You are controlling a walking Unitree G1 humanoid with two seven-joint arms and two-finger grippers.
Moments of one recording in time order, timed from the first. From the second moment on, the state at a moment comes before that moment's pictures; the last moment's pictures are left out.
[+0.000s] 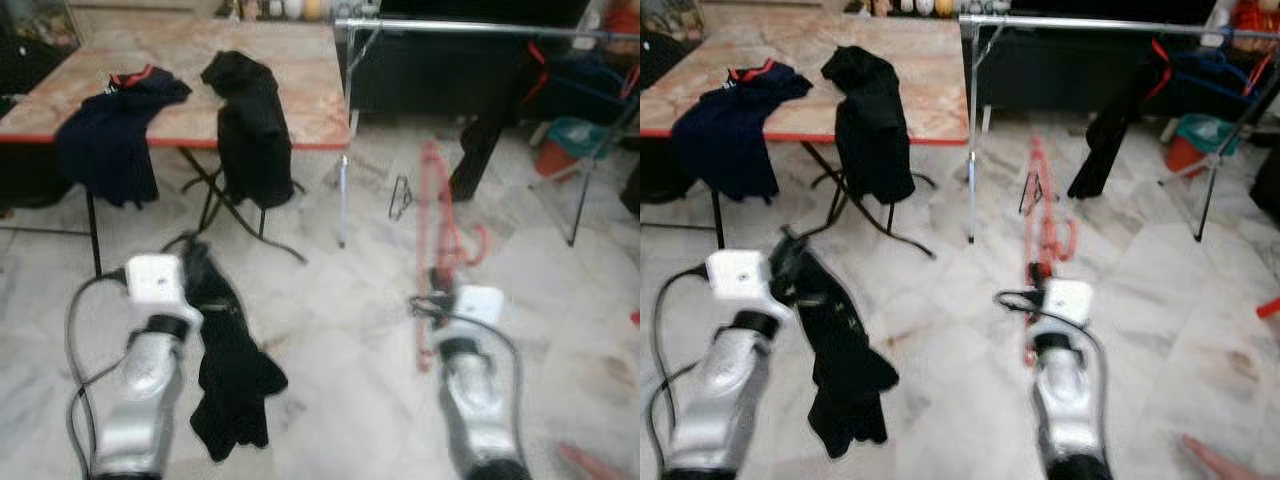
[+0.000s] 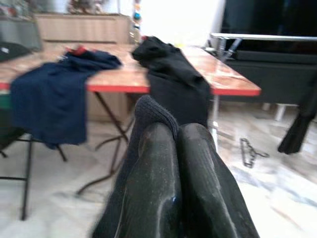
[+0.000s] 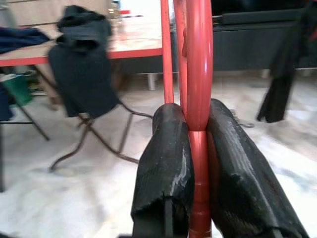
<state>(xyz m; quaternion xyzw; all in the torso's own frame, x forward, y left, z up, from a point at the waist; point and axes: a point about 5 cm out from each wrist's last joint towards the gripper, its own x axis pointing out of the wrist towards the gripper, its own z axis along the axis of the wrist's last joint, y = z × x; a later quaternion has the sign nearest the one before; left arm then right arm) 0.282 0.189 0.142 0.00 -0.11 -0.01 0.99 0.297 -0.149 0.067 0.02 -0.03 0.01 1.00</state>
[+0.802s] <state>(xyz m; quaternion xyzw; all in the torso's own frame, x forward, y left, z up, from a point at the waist) 0.284 0.183 0.141 0.00 -0.11 -0.03 0.99 0.297 -0.159 0.062 0.01 -0.02 -0.01 1.00</state>
